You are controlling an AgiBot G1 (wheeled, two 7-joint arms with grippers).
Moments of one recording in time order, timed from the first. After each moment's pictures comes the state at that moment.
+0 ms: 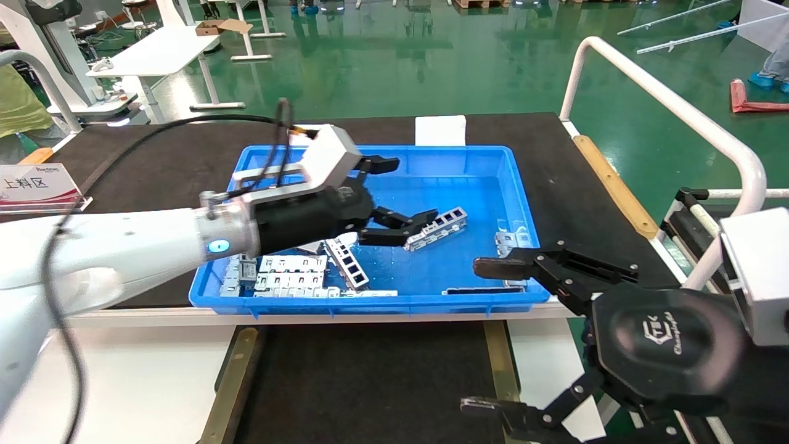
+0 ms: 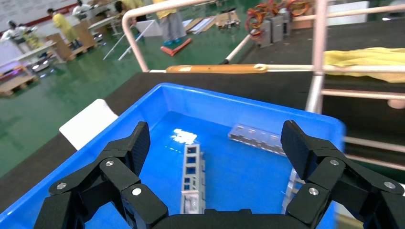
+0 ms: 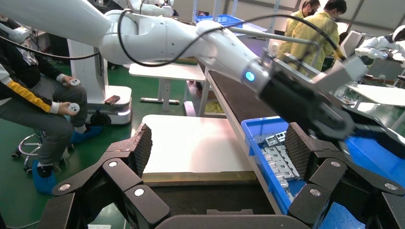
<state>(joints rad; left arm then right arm) -1.46 1.20 0.48 -0.62 1.21 1.02 0.07 1.08 -0.61 -0.28 1.28 -0.73 -1.50 0.19</state>
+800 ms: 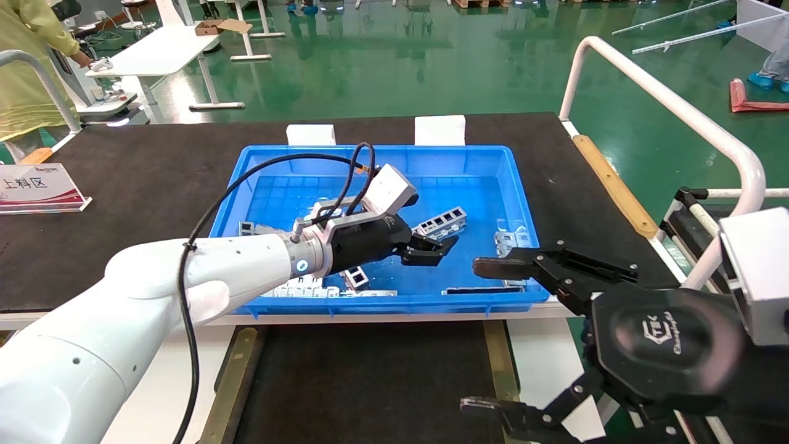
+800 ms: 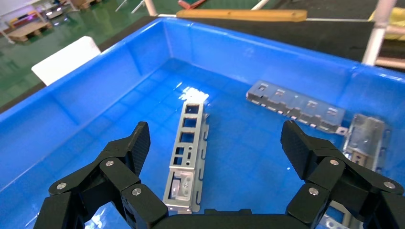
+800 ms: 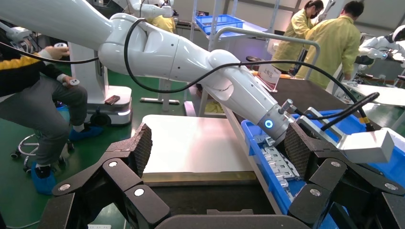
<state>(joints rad) -1.49 1.38 0.77 -0.41 1.10 0.73 0.11 1.08 -0.61 -0.28 1.28 -0.73 -1.49 0.18</state>
